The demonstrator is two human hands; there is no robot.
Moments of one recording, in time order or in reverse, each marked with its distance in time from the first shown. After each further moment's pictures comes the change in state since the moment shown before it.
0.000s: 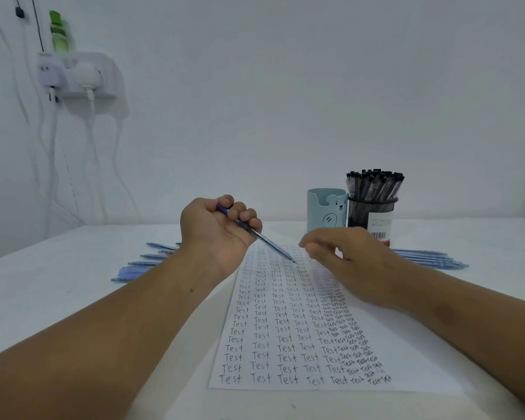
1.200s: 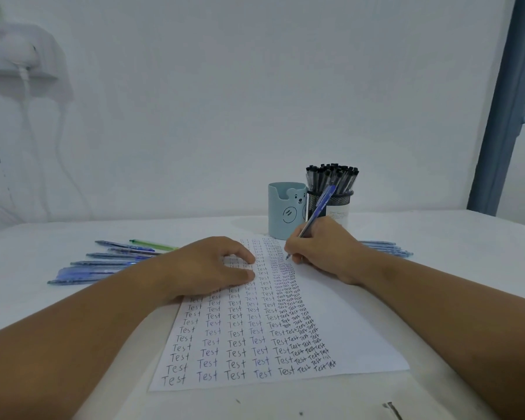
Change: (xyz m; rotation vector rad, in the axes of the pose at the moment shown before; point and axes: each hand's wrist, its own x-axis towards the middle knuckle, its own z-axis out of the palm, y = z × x) left_hand -0.005 -0.020 -0.023 1.811 -0.398 -0.107; right_hand 0.011 0.021 -0.003 0.346 0.054 0.521
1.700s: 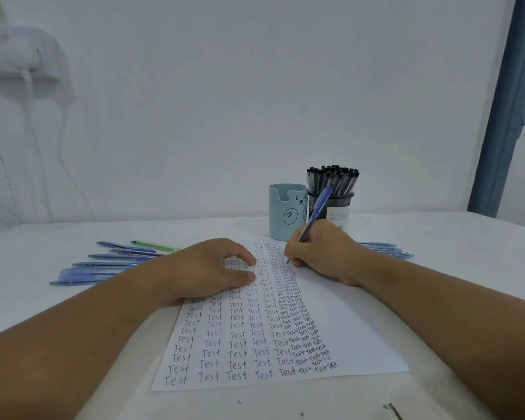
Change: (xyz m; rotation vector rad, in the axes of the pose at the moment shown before) left_hand 0.001 -0.003 0.000 0.014 -0.020 0.031; right_hand -0.001 -0.001 0.000 -0.107 -0.027 -0.052
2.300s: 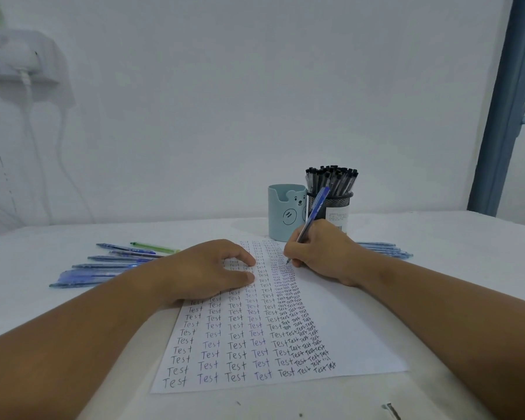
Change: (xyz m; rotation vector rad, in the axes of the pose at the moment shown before) left_hand 0.000 0.000 -0.001 0.022 -0.002 0.000; right_hand 0.001 0.000 0.000 -0.024 0.022 -0.008
